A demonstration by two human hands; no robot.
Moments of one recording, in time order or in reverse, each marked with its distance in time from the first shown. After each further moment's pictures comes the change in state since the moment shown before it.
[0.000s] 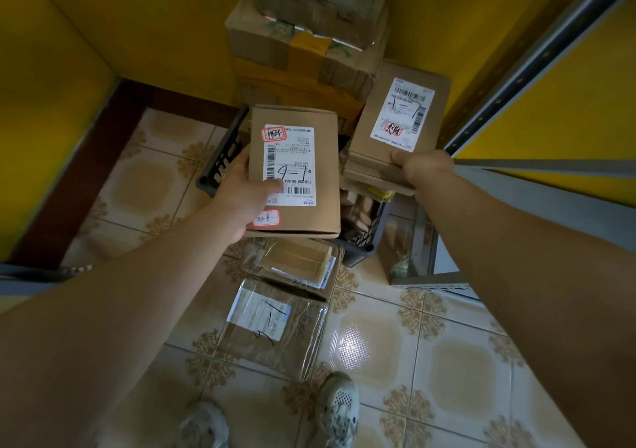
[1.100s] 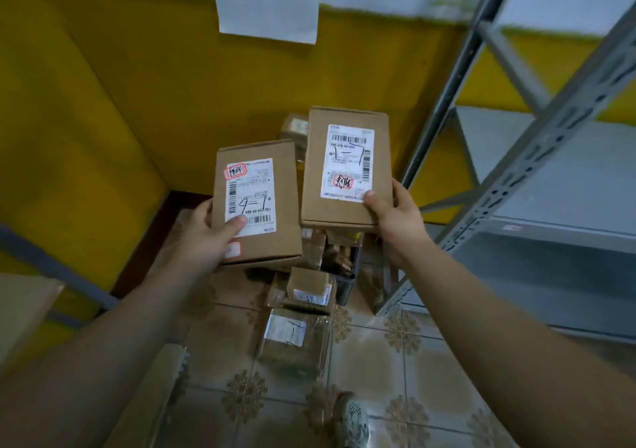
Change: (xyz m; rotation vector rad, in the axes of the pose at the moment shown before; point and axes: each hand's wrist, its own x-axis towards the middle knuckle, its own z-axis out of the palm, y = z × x) left_hand -0.272 0.100 -0.160 0.044 0.111 0.340; right_hand -0.373 -0.039 -0.168 0.472 -0.214 -0.353
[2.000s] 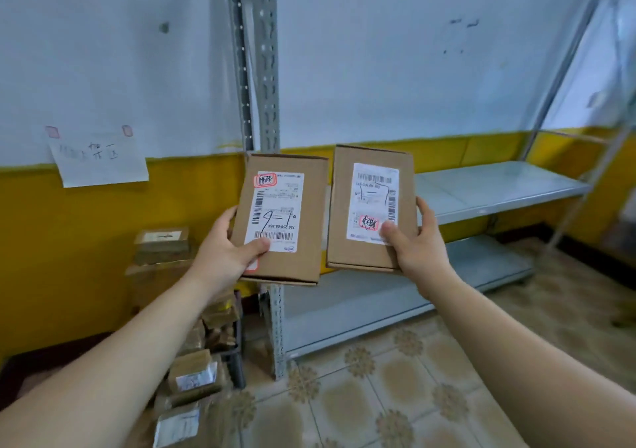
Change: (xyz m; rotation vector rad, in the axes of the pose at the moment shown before) left_hand -0.326 0.178 0.124 -0.069 -0.536 0.563; right_hand -0.346 -0.056 -0.315 -0.087 0.597 -0.361
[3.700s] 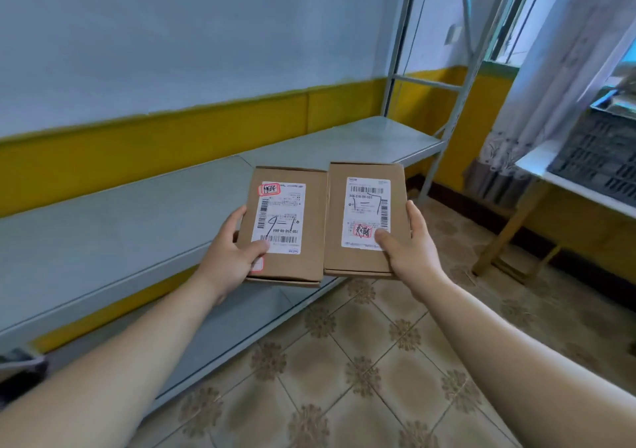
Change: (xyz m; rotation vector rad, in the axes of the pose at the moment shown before) left_hand 0.245 0.009 0.694 -0.031 -0.355 -0.174; right_hand 0.411 0.234 -0.472 -0.171 0.254 0.219
